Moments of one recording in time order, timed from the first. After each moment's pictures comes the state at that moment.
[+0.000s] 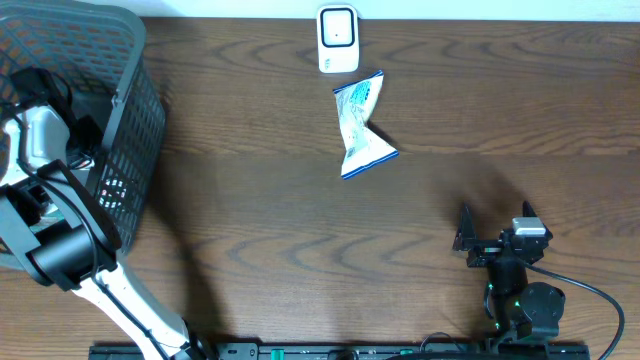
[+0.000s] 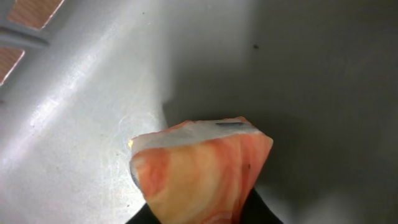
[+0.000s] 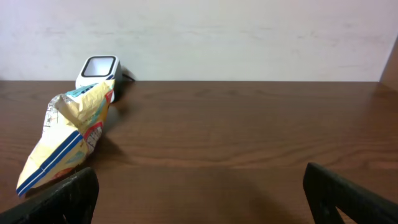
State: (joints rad) left arm 0.52 2.15 1.64 -0.78 -0.10 -0.11; right arm -0.03 0.01 0.01 -0.07 -0.06 0.01
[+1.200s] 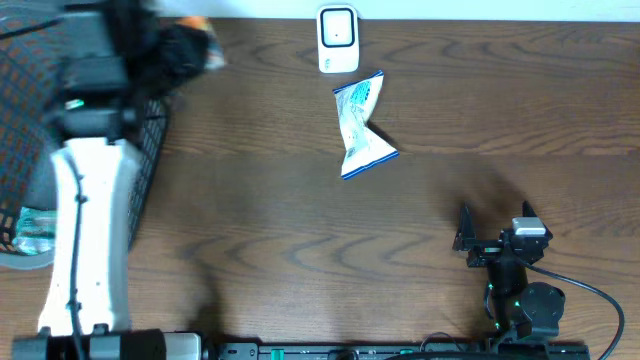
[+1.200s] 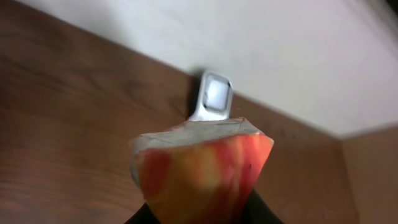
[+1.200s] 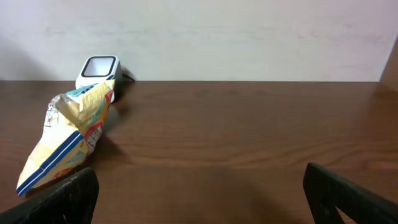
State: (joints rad) left arm 0.00 1.54 1.63 -0.70 0.37 -0.48; right arm -0.03 0.01 0.01 -0.07 -0.06 0.01
